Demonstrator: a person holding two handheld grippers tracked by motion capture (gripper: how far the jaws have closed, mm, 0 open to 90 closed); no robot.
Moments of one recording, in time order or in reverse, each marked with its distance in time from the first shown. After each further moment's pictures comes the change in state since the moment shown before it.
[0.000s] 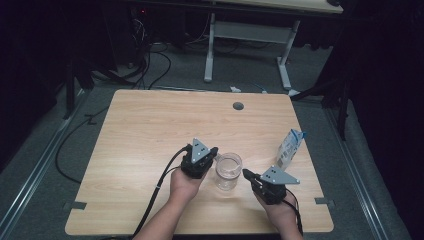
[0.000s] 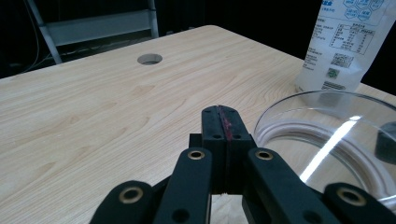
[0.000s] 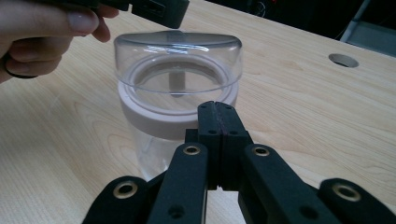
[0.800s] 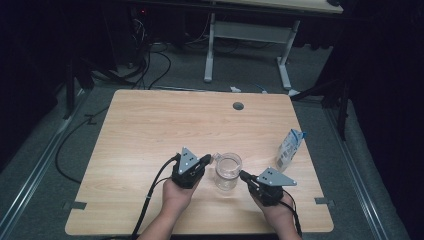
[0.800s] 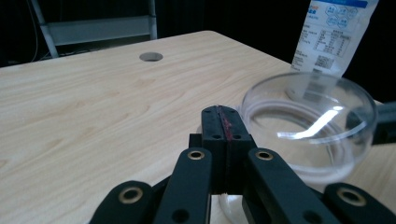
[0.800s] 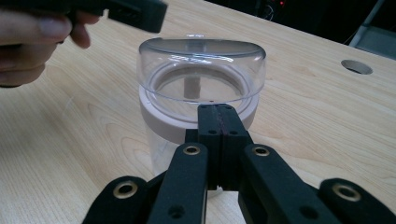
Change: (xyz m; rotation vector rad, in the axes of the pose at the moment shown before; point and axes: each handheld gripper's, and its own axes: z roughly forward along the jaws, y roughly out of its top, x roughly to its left) left arm 0.000 -0.021 -0.032 -0.041 -0.014 -0.046; right arm 0.009 0.003 0.002 -0.009 0.026 -0.013
